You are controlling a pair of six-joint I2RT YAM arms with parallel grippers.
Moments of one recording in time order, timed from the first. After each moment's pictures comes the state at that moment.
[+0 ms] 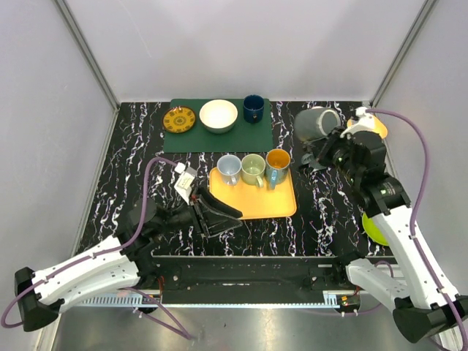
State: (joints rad) left arm -0.98 0.67 0.53 0.38 0.44 -0.82; right arm 0.36 0.92 1.10 -0.42 -0.05 0.57
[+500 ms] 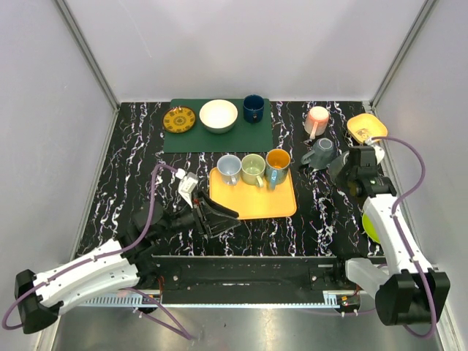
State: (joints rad) left arm -0.98 0.60 0.45 0.26 0.30 -0.76; right arm 0.04 1.01 0.88 -0.63 0.21 0.55
